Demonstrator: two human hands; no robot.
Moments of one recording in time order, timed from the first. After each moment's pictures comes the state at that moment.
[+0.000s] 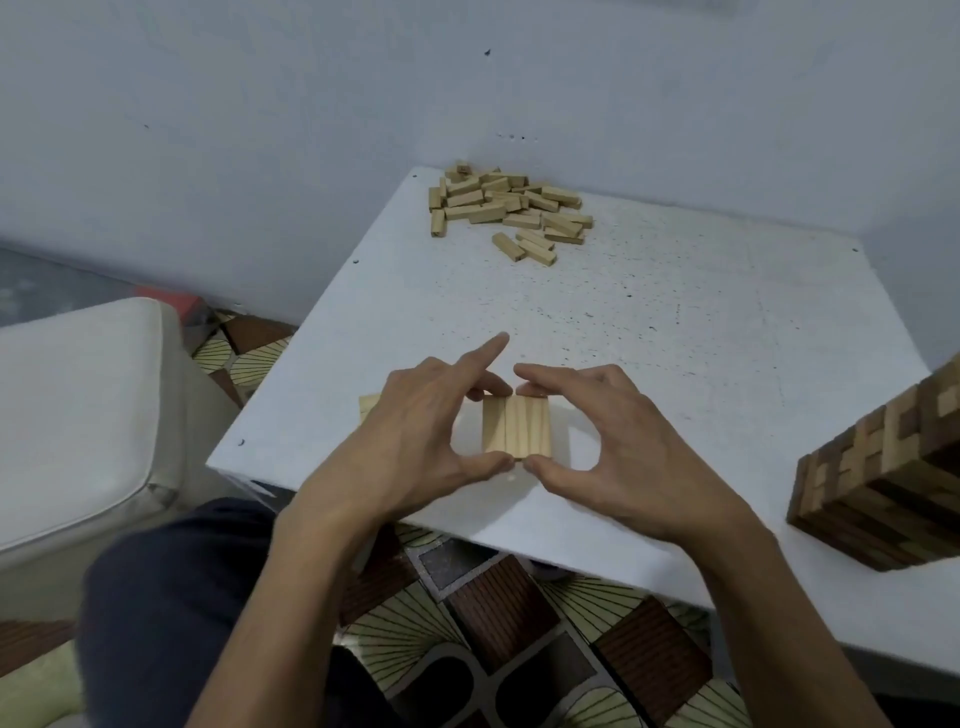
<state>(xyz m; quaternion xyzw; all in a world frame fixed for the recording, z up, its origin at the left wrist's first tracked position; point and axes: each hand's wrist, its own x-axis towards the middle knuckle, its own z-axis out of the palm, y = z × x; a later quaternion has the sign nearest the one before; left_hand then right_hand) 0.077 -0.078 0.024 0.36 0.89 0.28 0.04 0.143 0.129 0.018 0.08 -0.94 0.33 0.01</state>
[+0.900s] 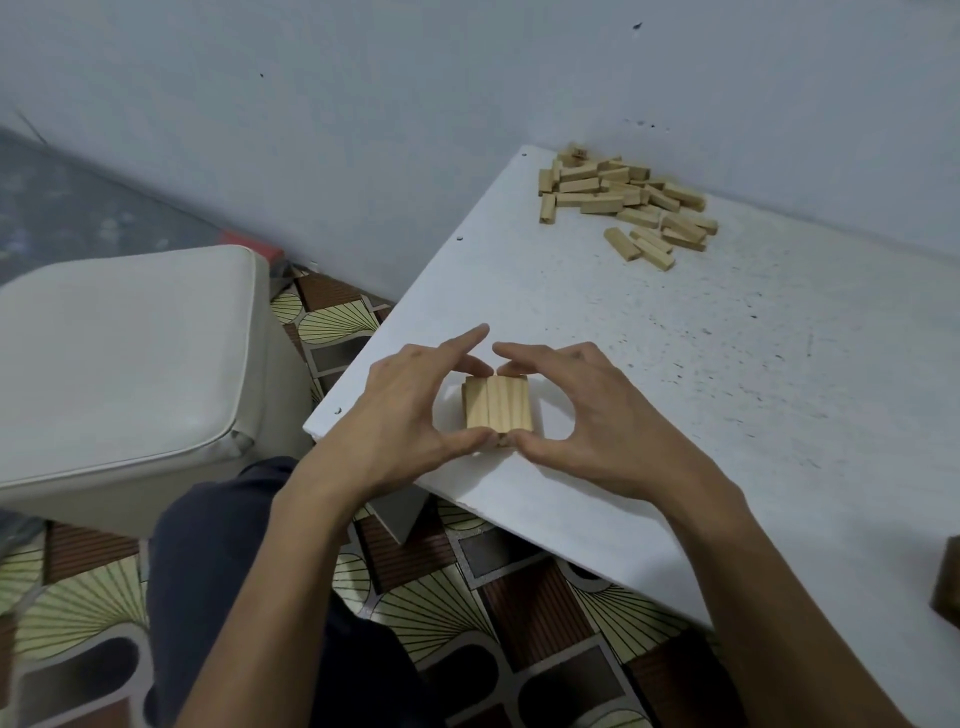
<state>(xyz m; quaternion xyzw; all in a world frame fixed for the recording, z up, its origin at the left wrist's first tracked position) 0.049 -0.163 -0.001 0.22 0.92 0.32 0.06 0.067 0.055 0.002 0.18 -0.93 0.31 -0.05</state>
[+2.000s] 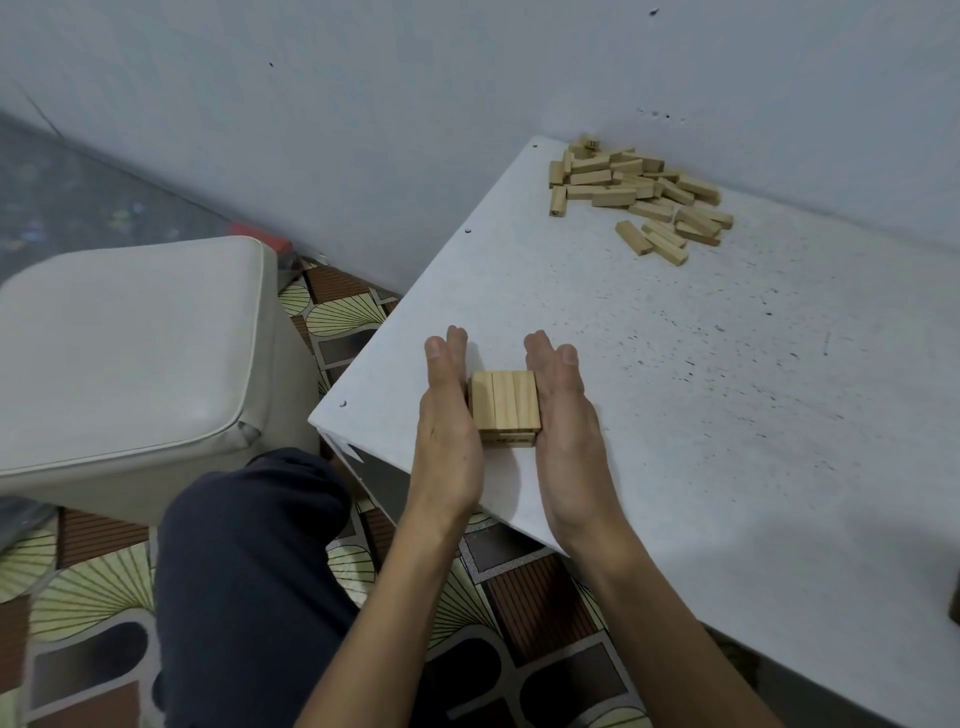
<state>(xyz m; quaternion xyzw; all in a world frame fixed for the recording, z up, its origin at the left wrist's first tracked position) 0.076 -0.098 -0.027 -0.07 0.66 0.74 0.03 0.088 -0.007 -0.030 -0.08 -0.67 0.73 -0.02</state>
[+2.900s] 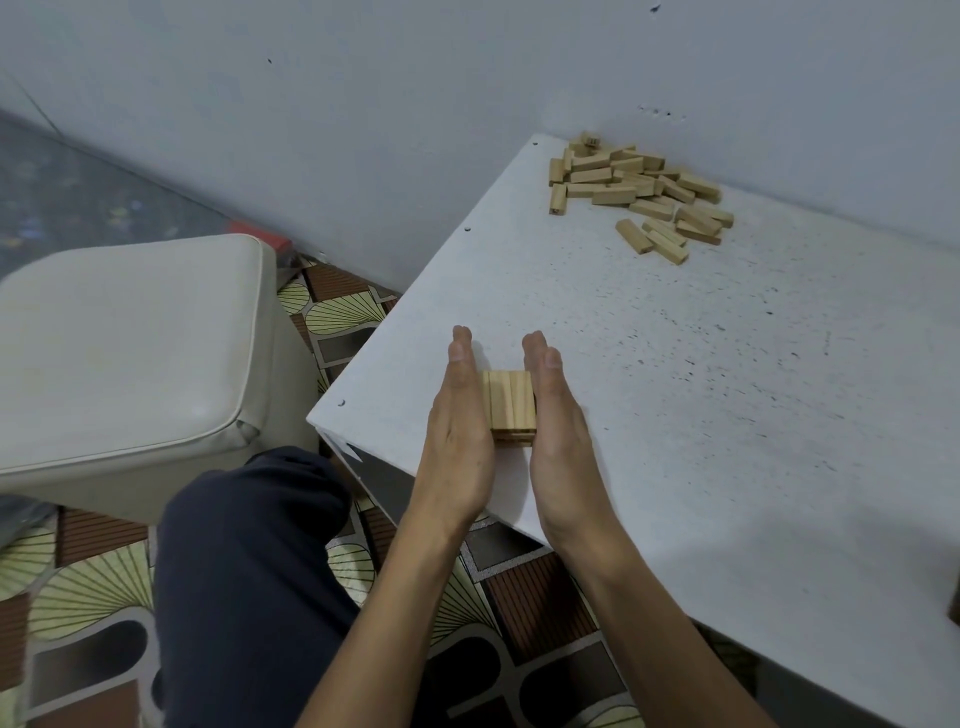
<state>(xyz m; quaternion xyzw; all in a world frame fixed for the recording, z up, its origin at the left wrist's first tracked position) 0.081 -0.096 -0.019 -0.04 0.74 0.67 0.06 0.092 -0.013 -0.023 -0.08 -0.69 0.71 -0.04</state>
